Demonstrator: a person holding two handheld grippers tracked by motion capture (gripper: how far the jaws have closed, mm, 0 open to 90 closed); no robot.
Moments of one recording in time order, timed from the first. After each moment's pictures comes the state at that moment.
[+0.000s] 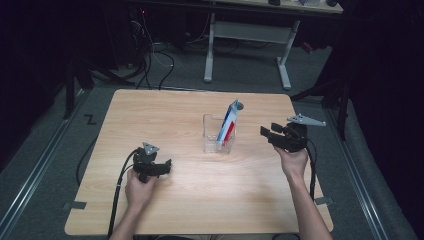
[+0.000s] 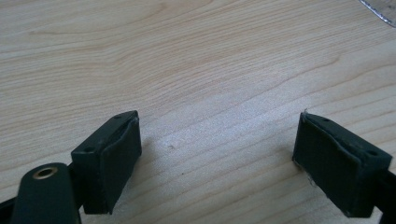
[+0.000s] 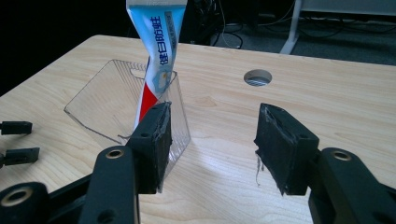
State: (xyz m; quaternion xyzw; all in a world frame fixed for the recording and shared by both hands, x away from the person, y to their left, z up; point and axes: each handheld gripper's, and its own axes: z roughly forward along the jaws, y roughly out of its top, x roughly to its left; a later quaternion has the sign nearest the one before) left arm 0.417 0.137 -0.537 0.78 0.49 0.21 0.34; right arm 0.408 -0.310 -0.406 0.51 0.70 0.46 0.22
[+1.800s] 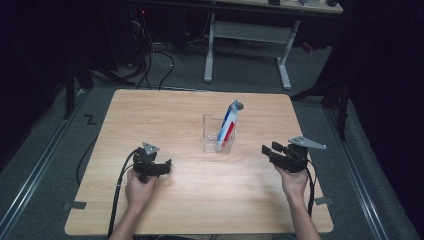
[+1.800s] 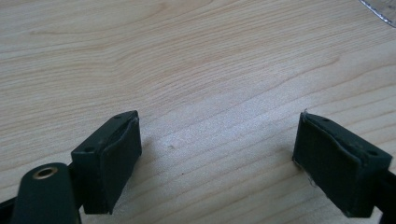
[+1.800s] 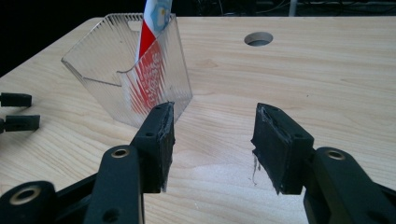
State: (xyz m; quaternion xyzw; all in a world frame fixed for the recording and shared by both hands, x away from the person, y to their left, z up) left arm 0.417 0.137 -0.537 0.77 0.49 0.21 0.34; right arm 0.368 -0.314 -0.450 0.52 0.69 0.45 0.20
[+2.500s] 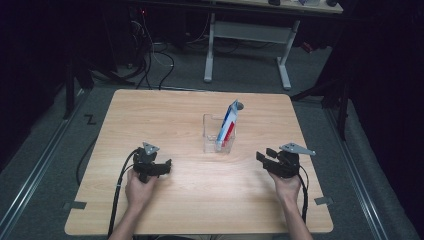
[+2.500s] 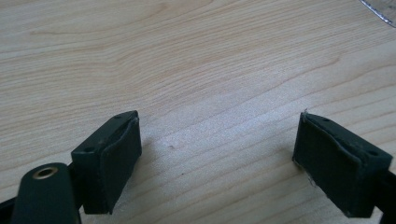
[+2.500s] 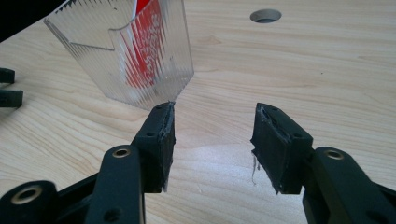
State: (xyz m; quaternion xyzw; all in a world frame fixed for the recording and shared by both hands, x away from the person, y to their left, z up) left arm 0.417 0.137 -0.537 0.77 0.49 0.21 0.34; right arm 0.366 -0.302 -0.478 0.52 0.71 0.44 0.21
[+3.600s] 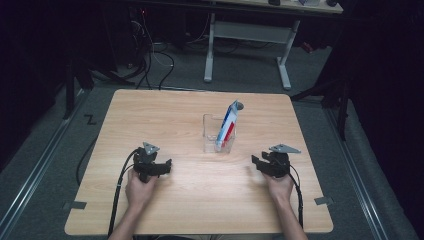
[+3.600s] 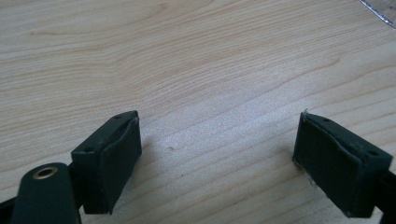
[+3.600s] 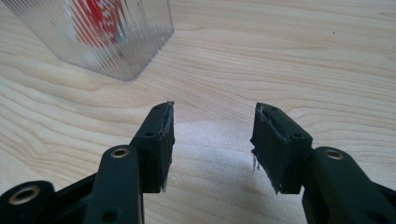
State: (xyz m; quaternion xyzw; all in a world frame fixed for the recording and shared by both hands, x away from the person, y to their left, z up) left arm 0.417 0.136 -0.537 0.77 0.49 0.21 0.34; right arm 0.388 -0.292 -0.515 0.53 0.73 0.38 0.21
